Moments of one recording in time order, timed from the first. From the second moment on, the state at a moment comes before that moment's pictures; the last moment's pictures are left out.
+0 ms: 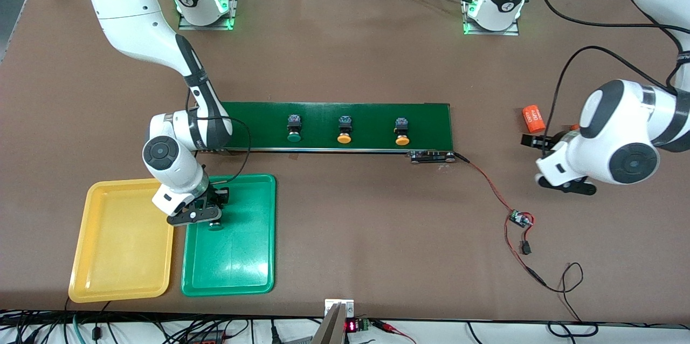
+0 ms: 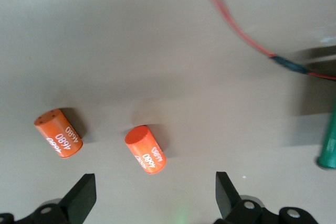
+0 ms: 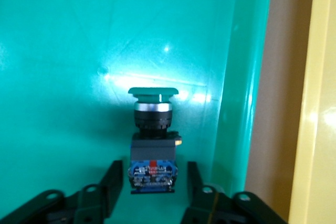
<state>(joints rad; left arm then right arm) 0.46 0.52 -0.55 -1.64 0.32 1.61 -0.07 0.34 0.76 -0.14 -1.61 -0.02 2.52 0.06</state>
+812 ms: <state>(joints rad) 0.34 0.25 -0.21 -2.38 0.28 2.35 -0.06 0.50 0.38 -0.11 -1.84 0.01 2.20 0.33</state>
